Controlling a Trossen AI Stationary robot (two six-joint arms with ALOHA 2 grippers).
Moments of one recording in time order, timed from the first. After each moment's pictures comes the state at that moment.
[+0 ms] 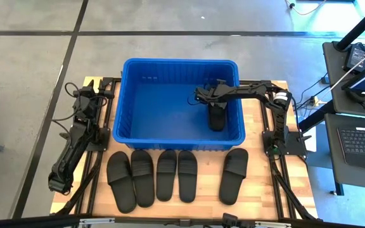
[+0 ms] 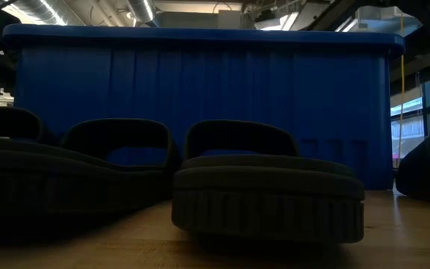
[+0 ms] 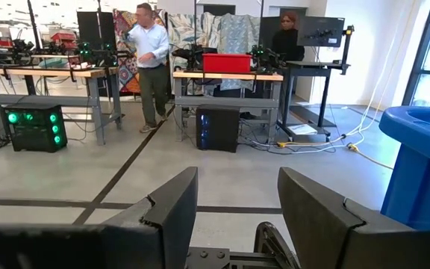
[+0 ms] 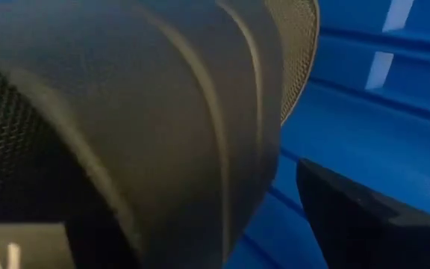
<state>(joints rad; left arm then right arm) 1.30 0.01 0.03 0.00 -0.33 -0.04 -0.43 1.97 1.27 -0.83 0.73 -0.24</state>
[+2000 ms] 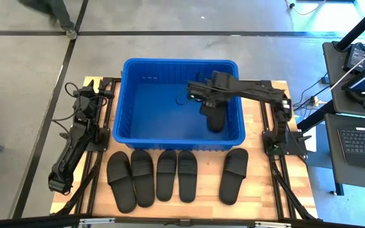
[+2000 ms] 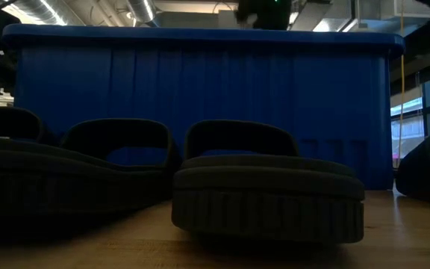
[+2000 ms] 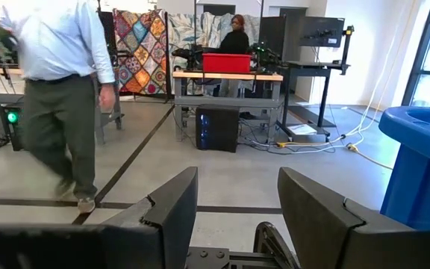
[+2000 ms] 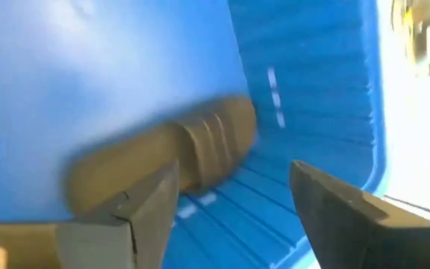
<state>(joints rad) 1.30 0.01 0.03 0.00 -0.33 -0.04 -0.14 1.92 2.09 -1.57 0.54 0.10</state>
